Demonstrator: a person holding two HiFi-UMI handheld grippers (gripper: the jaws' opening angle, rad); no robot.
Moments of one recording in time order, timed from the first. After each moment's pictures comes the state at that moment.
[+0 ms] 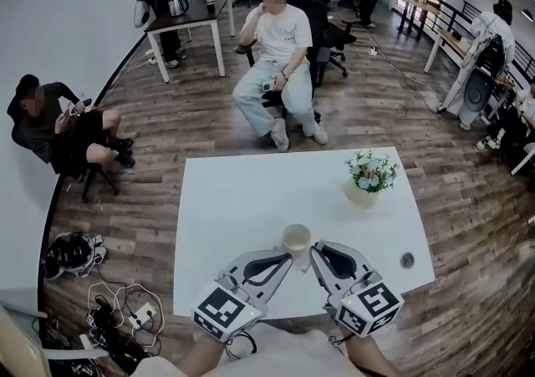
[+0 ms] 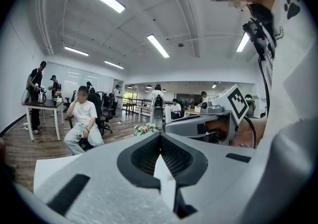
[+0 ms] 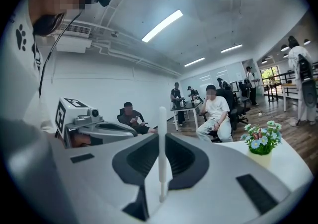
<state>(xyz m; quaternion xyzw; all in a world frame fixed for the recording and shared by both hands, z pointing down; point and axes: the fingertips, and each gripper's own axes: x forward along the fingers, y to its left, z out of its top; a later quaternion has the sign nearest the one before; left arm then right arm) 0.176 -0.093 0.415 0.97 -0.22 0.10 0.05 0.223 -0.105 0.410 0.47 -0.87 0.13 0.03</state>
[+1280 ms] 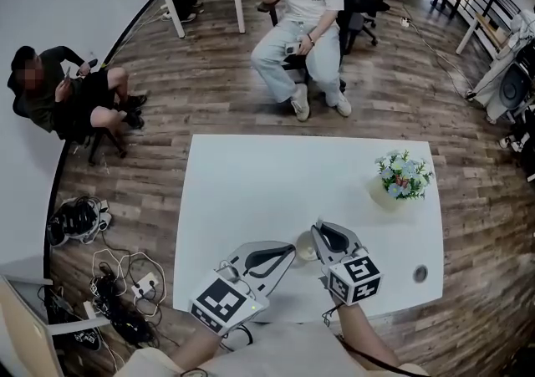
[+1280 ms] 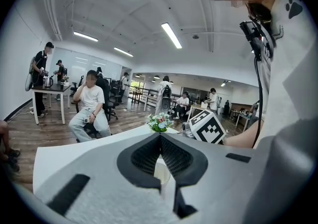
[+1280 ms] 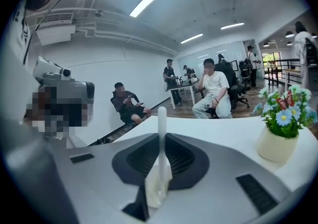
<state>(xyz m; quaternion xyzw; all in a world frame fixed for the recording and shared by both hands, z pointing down) 0.164 -0.163 0.452 0.95 -0.24 0.13 0.12 0.216 -0.213 0.545 0.45 -0.86 0.21 0.13</state>
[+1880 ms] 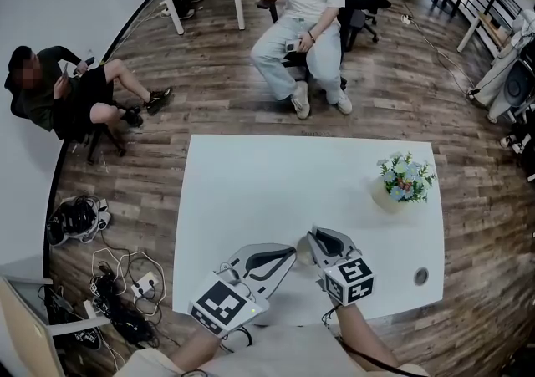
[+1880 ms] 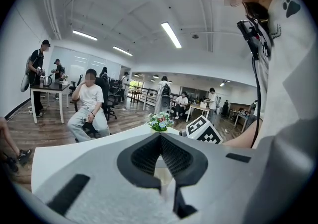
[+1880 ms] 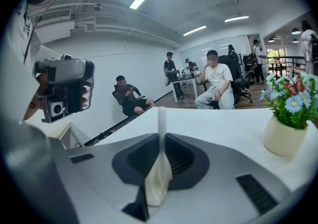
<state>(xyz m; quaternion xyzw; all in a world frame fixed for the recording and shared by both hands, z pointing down) 0.165 -0.170 0.458 0.95 -0.23 0.14 0.13 0.208 -0.210 0.581 0.43 -0.86 0.23 0.16</state>
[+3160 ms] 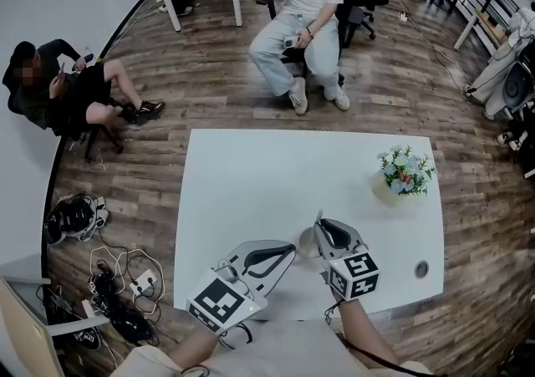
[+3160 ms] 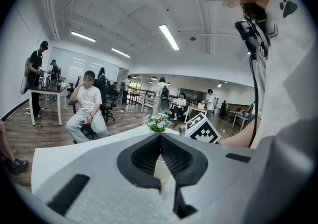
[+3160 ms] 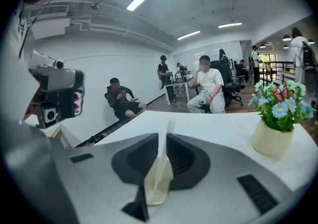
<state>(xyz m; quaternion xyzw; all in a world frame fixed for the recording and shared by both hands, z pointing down) 0.156 -0.162 0.455 0.96 -0.22 0.13 0.12 0.221 -0.215 0.569 0.48 -0.84 0.22 0.16</state>
